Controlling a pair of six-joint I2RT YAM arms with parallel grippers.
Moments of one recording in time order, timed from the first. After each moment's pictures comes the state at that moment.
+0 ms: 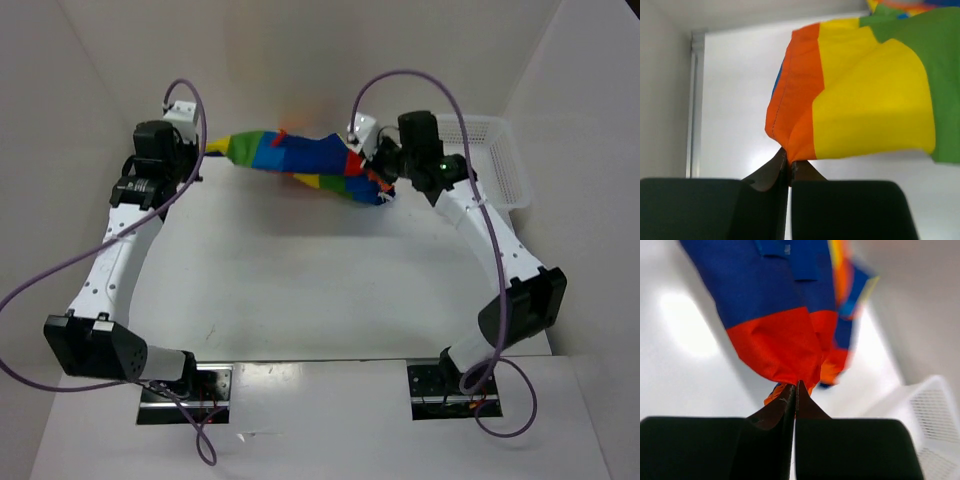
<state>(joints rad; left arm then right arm) -0.06 1.38 1.46 -0.49 -0.08 0.07 0.35 1.57 1.63 -0.58 -0.25 -0.67</state>
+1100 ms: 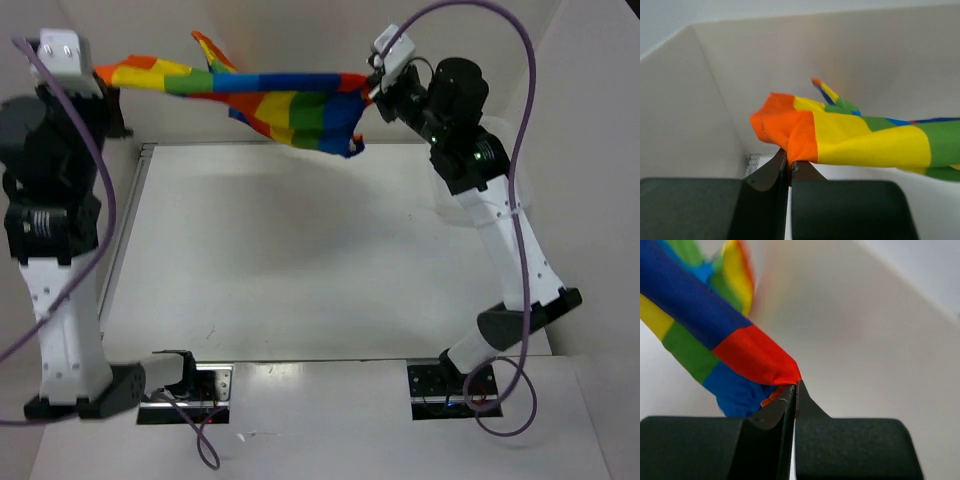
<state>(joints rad) 0.06 1.41 2.19 -0.69 -0.02 0.07 0.45 1.63 2.15 -0.43 -0.13 -0.44</state>
